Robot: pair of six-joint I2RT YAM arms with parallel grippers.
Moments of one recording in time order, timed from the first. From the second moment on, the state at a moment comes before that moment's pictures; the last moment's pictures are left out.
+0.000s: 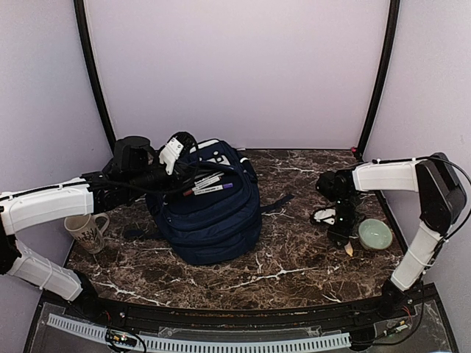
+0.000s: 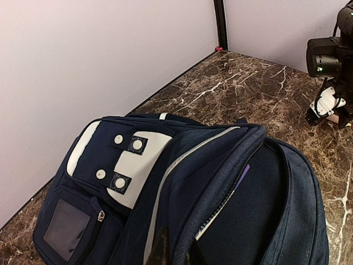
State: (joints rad) left arm -0.69 1.28 0.91 0.01 0.01 0.21; right arm 0.46 1.70 1.04 -1.06 0.17 -0.44
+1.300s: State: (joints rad) left arm -0.69 1.28 0.91 0.01 0.01 0.21; right arm 0.84 1.84 1.19 -0.97 0.03 -0.49
